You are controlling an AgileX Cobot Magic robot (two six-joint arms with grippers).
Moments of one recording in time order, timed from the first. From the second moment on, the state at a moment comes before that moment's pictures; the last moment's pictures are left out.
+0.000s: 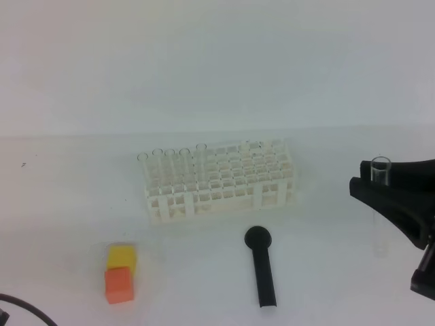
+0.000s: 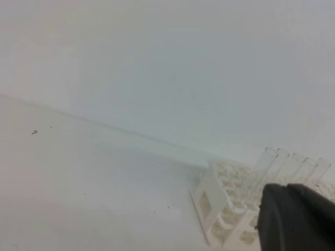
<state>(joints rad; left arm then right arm) 0.02 0.33 -0.15 1.77 -0.26 -1.99 0.37 0.96 -0.58 1.71 0.48 -2.03</state>
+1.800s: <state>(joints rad) 0.02 0.33 -0.15 1.77 -0.26 -1.96 0.67 1.94 -1.06 -0.08 -0.92 0.02</state>
